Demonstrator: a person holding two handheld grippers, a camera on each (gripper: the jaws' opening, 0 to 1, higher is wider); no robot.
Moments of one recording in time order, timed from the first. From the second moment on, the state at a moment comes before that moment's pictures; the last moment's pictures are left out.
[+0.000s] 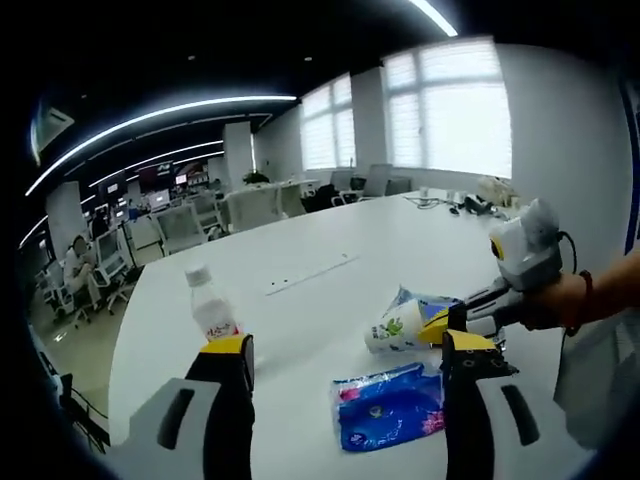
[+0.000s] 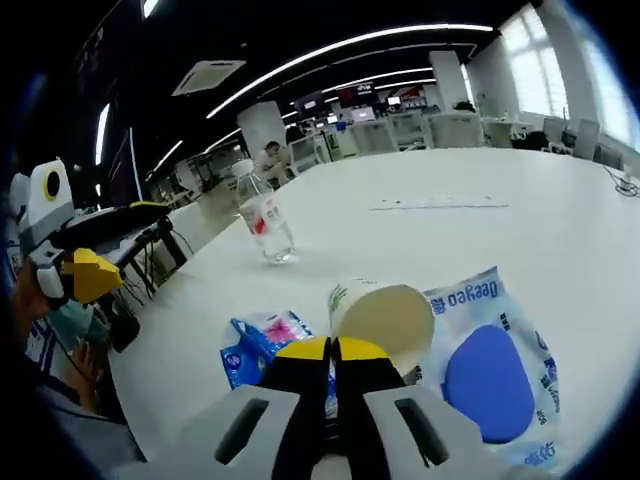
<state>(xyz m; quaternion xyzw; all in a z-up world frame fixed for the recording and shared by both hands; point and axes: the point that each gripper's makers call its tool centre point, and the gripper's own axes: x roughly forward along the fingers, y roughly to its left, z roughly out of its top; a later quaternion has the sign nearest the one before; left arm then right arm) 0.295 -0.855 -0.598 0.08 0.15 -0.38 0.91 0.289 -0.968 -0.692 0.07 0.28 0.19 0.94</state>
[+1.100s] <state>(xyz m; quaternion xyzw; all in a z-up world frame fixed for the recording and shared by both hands) 0.259 -0.876 -0.609 0.25 0.10 -0.45 0.85 0.222 -0.892 -0.605 -0.15 0.30 0.39 0.86</state>
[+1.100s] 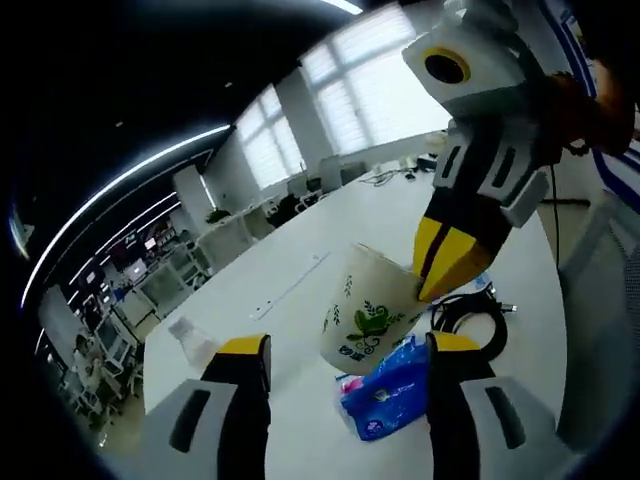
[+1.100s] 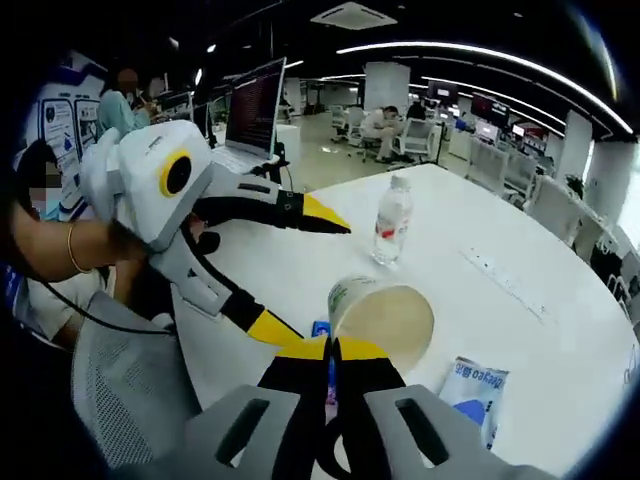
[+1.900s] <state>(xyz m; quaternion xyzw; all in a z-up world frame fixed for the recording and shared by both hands) 0.229 -0.898 -0.638 0.36 0.11 -0.51 0.78 0.190 -0.885 -0.627 -0.21 0.34 0.48 0.78</state>
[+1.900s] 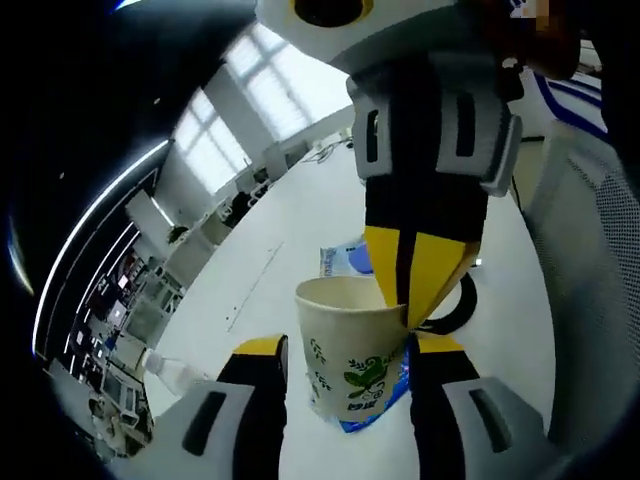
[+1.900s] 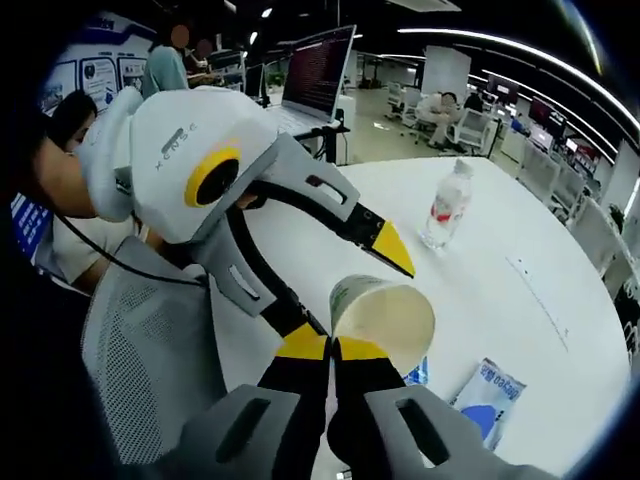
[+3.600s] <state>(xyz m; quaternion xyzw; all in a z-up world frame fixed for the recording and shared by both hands) 0.256 -0.890 -0.651 0.18 0.16 -0.43 0.87 0.224 -0.932 -0.614 -0.01 0.31 0.37 0.88</state>
